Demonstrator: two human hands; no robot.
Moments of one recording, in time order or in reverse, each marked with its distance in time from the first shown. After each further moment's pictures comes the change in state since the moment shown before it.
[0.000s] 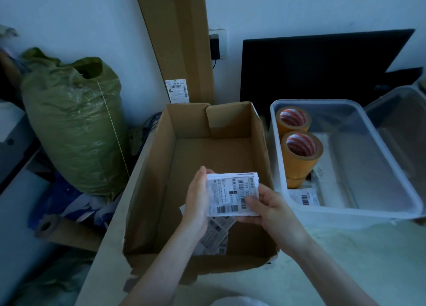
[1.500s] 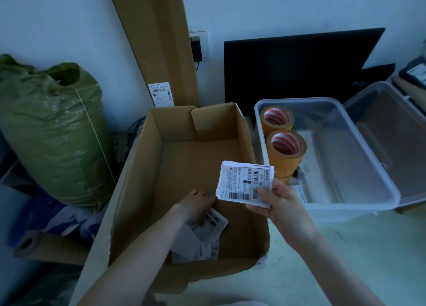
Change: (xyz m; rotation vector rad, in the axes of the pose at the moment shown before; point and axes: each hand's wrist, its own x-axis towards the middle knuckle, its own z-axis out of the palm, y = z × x) left_hand 0.097 -0.070 -0.004 1.759 -0.856 0.391; right_hand -0.002 -0.008 -0.029 0.205 0.238 -0.004
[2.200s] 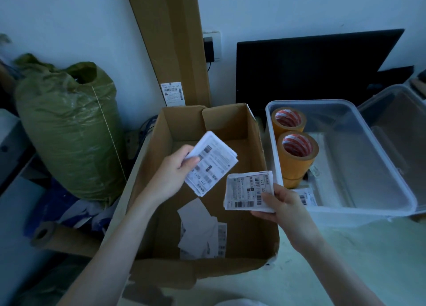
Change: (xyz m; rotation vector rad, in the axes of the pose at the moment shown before) left_hand -0.118 -0.015 -0.090 -1.023 0.733 -0.140; right_hand 0.001 0.006 0.011 -0.208 0.005 0.026
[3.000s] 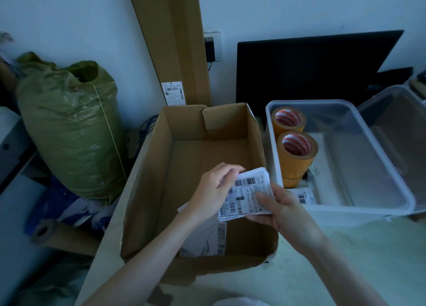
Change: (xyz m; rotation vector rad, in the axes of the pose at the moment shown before) left_hand -0.010 0.013 0.079 -0.126 0.003 0.215; right_hand -0.008 -0.001 -0.006 0.132 -0.229 0.004
